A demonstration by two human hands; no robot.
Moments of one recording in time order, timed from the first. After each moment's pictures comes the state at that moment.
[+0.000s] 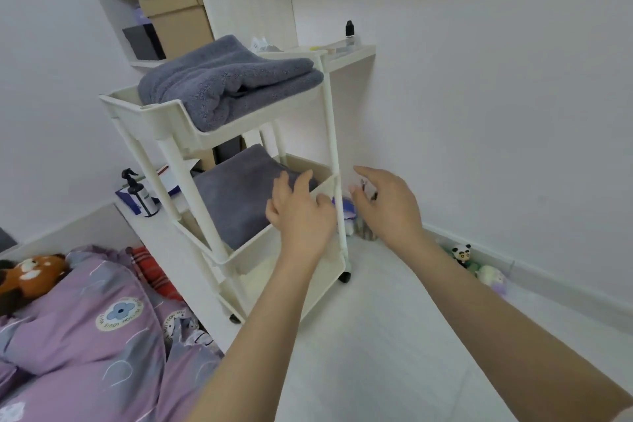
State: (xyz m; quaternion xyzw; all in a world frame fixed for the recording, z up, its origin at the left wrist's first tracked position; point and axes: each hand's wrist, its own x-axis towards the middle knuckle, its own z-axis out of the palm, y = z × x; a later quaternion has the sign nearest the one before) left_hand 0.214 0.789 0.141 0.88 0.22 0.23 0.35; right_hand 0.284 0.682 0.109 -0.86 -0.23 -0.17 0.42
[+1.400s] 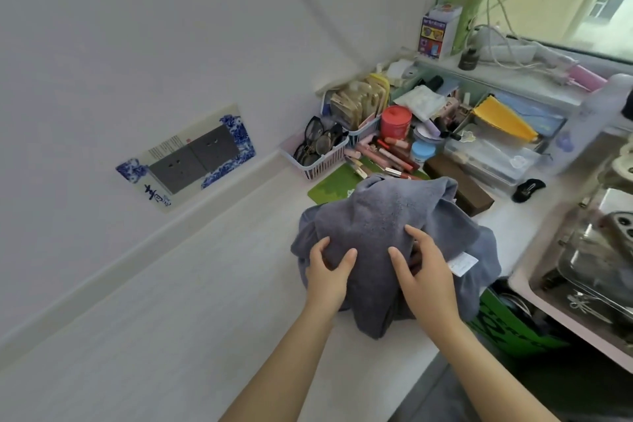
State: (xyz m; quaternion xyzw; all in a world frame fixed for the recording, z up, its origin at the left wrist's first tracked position) left_hand -0.095 0.050 -0.066 0.73 -0.17 -0.43 0.50; right_hand -0.234 0.005 -0.062 -0.65 0.55 -0.34 0.39
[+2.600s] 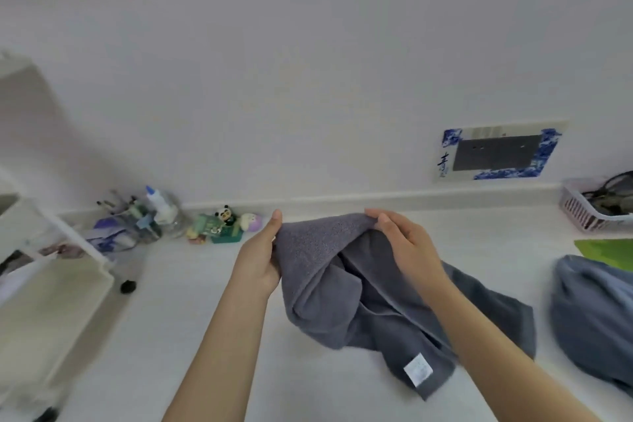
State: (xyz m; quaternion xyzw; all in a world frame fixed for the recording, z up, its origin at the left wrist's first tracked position) left_hand 0.115 0.442 0.065 0.54 0.15 -0.20 0.80; right_hand 0.041 0.252 0.022 -0.75 0.11 -0.16 0.63
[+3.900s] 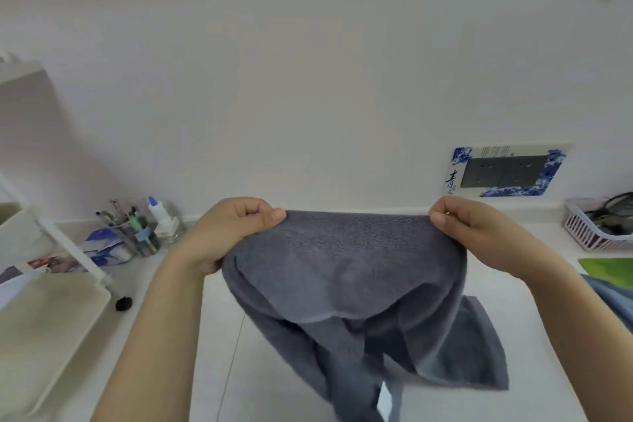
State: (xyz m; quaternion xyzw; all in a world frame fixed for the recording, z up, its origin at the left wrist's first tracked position) left_hand 0.150 0.519 0.138 0.76 -0.19 -0.22 0.58; right_hand 0.024 0.212 0.108 -0.91 0.04 -0.06 0.41
